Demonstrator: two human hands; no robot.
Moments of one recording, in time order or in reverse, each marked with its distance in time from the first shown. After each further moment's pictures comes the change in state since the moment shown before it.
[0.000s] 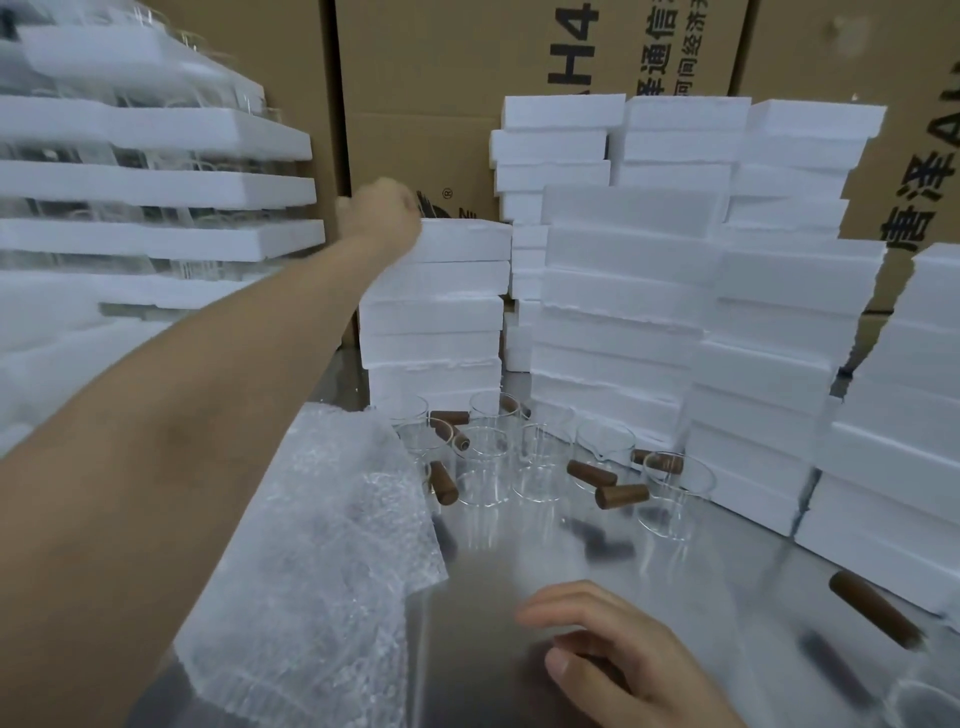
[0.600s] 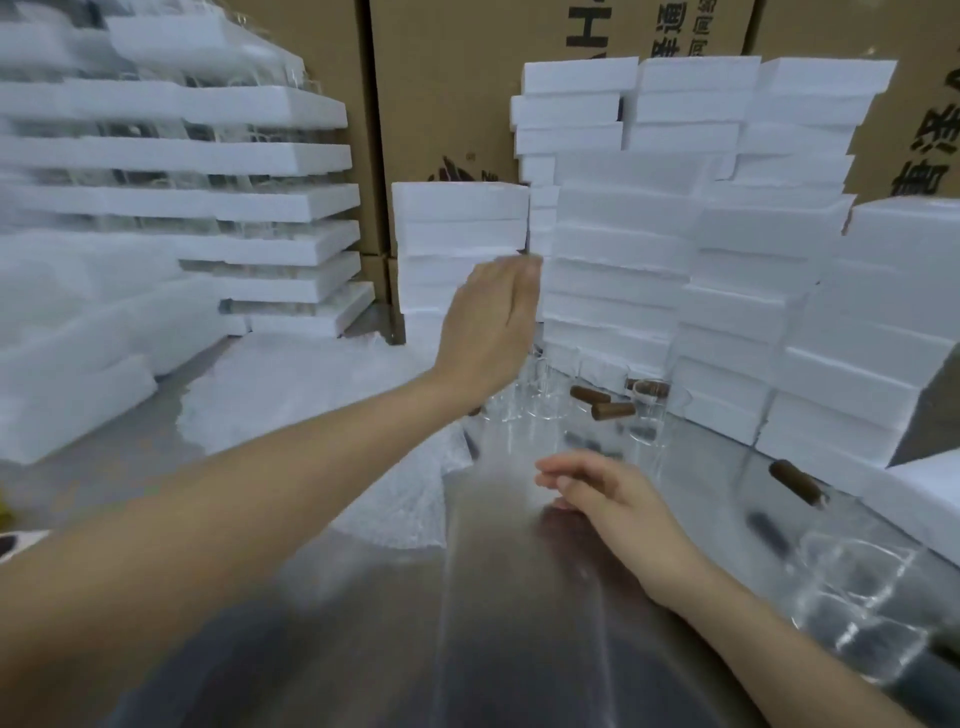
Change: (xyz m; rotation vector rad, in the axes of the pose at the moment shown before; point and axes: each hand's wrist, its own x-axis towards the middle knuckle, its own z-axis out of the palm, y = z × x) left_hand -0.228 0.042 -0.022 -0.556 -0.044 0.321; right_hand 0.004 -0.011 0.000 0.100 0.197 0.151
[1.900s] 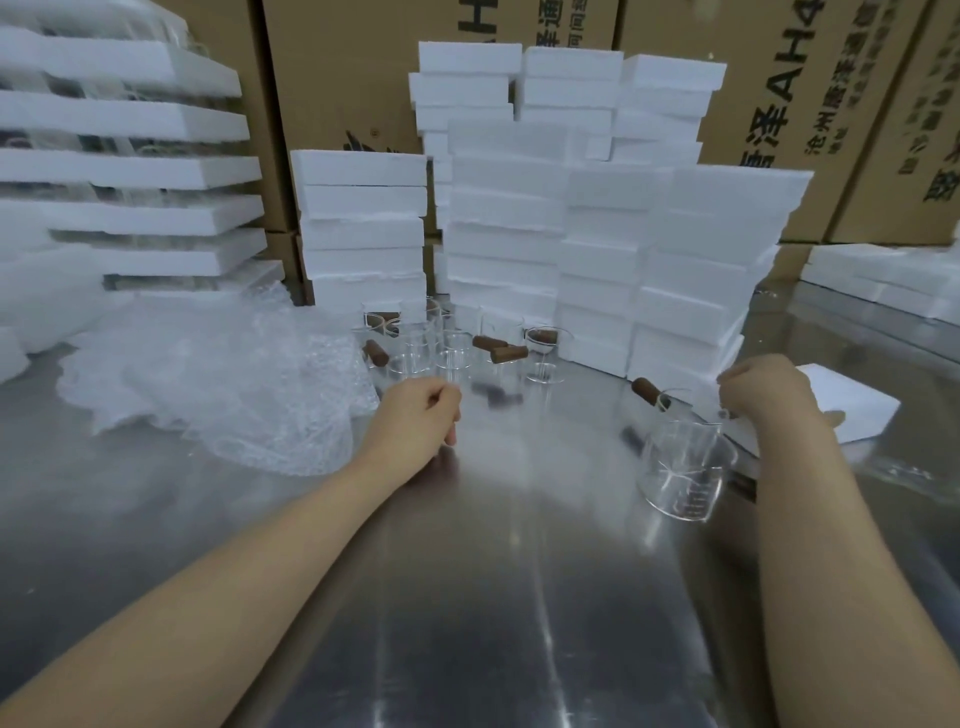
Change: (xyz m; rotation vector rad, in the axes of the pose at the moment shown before) left_hand -0.128 0.000 0.038 -0.158 -0.263 -0.352; right_hand -0.046 -0.016 -0.182 -0.723 0.688 0.755
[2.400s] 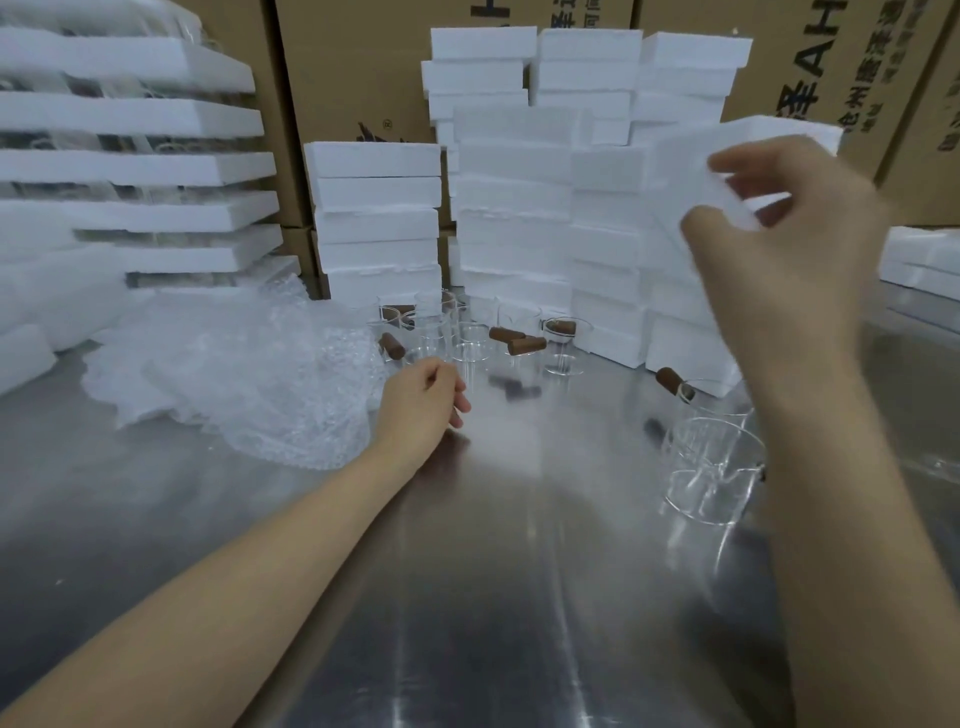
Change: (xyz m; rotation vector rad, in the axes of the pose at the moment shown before) left_hand 0.003 0.002 -0.004 -0.215 0.148 -0.102; right_hand -0.130 -0.068 -0.039 0.694 0.544 -0.760
